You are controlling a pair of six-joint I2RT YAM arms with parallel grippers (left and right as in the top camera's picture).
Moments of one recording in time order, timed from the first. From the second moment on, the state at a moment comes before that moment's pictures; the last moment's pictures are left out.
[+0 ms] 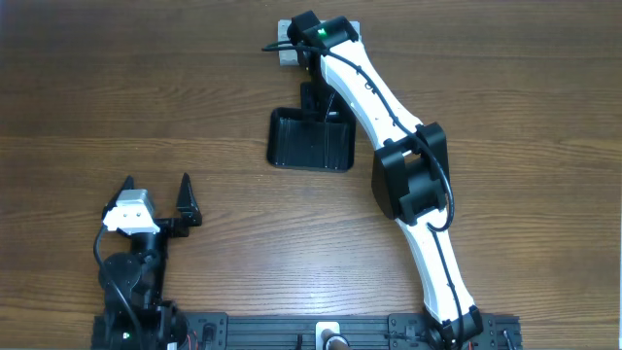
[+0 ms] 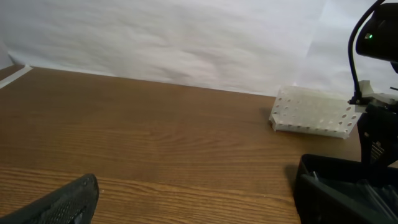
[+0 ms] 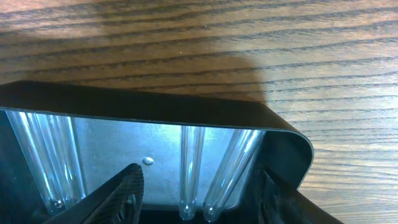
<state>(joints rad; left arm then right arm) 0.06 0.01 0.01 -0.07 0.03 -0.12 0.47 2.48 2.31 -1.43 0.03 0.43</state>
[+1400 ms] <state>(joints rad) 0.06 0.01 0.01 -0.07 0.03 -0.12 0.36 1.78 2.16 -1.69 0.14 0.22</state>
